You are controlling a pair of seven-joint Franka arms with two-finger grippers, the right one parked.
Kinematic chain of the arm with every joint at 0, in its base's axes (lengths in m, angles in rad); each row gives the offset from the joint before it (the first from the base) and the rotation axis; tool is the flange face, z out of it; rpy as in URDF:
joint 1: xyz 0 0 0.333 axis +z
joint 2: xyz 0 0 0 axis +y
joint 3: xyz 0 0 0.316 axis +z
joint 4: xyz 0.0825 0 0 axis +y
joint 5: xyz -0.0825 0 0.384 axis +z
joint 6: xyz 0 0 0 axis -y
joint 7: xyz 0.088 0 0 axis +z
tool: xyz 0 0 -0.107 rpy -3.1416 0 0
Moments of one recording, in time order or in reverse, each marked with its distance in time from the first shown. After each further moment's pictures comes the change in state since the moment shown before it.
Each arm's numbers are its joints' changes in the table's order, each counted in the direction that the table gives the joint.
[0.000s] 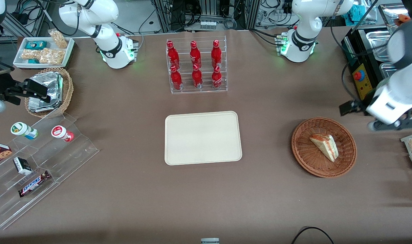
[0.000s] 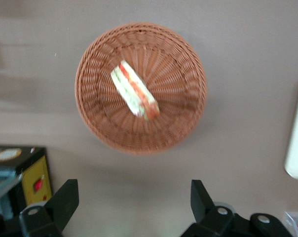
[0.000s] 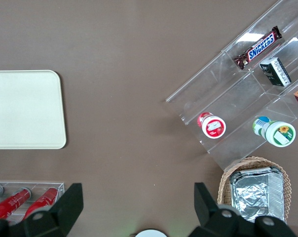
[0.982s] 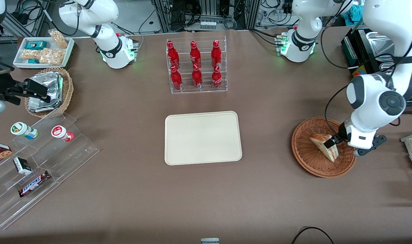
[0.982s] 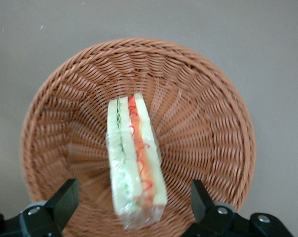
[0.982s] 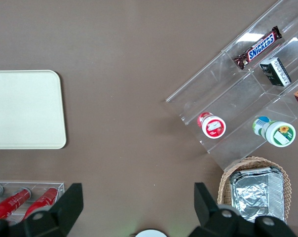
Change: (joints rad) arm 0.055 0.158 0.005 0.337 -0.004 0.676 0.561
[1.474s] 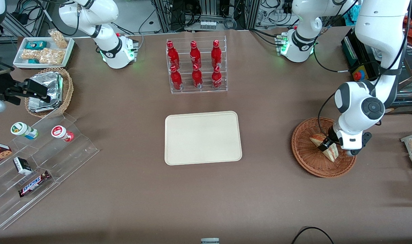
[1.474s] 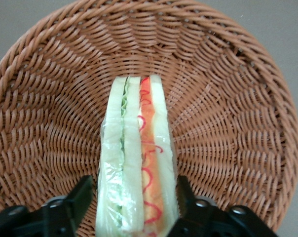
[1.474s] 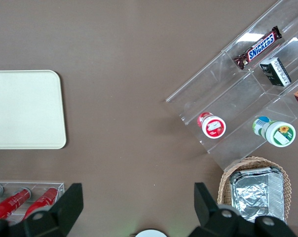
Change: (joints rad) arm -0.001 0.073 -0.001 0.049 0.001 0.080 0.125
